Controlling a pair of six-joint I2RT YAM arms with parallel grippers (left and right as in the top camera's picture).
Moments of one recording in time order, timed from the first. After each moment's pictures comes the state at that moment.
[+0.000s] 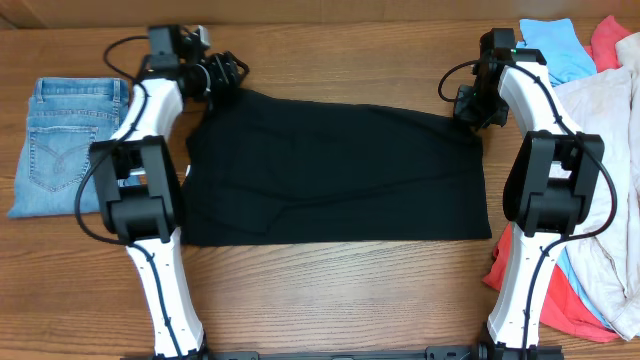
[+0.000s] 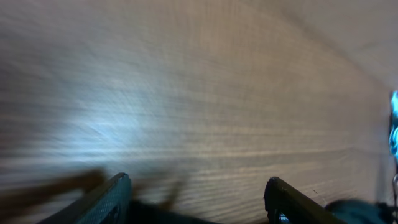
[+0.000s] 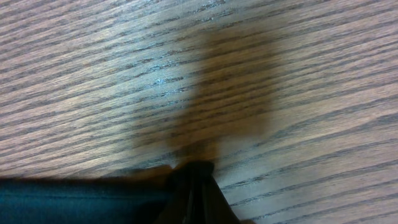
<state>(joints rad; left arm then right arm) 0.07 2.42 1.89 -0.39 0.56 -0.37 -0.07 2.39 1.98 -1.02 0.02 0.20</state>
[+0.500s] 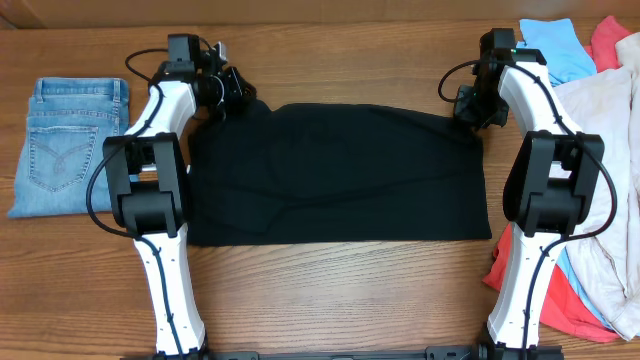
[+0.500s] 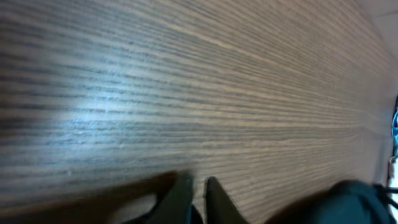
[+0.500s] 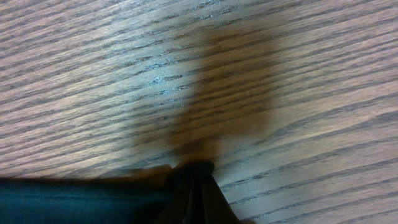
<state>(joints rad) 0.05 2.48 1.92 -0.50 0.60 -0.38 -0.07 2.39 1.98 -1.03 0.02 0.20</state>
